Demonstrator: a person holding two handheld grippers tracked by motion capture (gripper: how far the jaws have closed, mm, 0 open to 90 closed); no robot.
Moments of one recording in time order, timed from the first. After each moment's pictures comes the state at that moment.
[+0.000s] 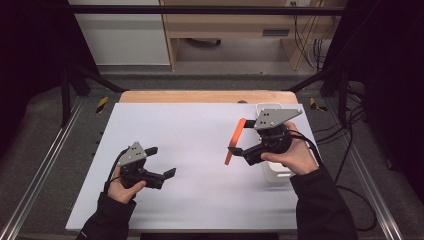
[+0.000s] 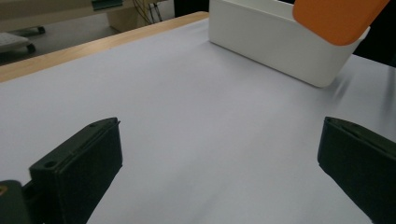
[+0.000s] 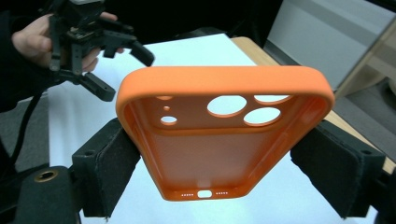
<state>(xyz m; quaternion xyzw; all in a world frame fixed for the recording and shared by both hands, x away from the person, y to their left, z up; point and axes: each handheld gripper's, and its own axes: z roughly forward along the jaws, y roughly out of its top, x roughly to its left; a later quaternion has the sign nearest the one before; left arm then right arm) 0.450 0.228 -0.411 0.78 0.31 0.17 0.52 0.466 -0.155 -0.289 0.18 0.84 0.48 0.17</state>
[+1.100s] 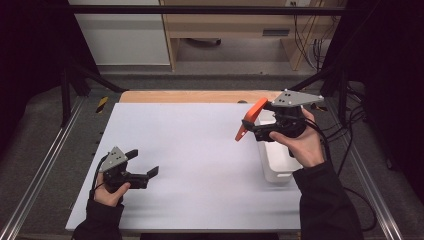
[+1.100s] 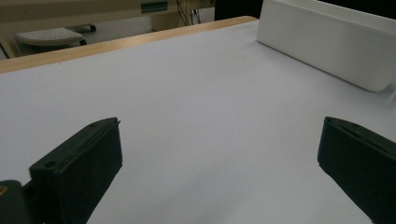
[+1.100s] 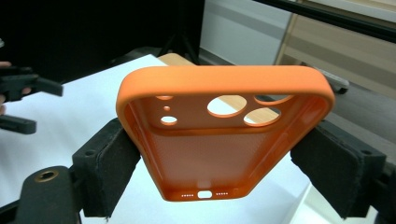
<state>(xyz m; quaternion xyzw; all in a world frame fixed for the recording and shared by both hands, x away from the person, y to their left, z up) 0.443 0.267 -0.429 0.75 0.37 0.21 0.52 0.484 -0.182 -0.268 0.31 0.78 0.49 0.24</state>
